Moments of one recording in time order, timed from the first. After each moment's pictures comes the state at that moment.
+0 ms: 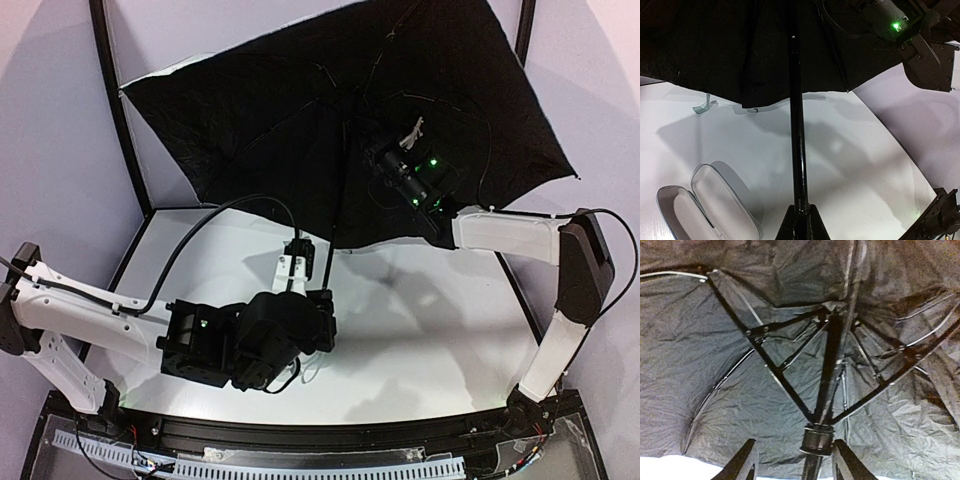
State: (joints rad) left arm -1.49 1.57 1.17 -0.07 -0.92 -0.66; right arm 0.64 1.73 1.28 0.91 -0.07 1.02
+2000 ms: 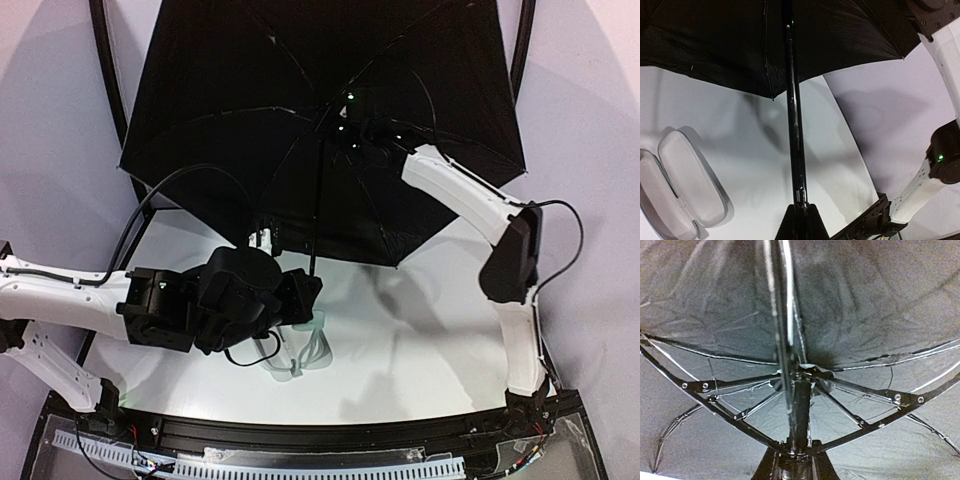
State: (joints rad) left arm -1.42 1.42 1.14 -0.24 -0.60 -0.97; right arm 0.69 2.19 2.33 -0.23 0.33 0.67
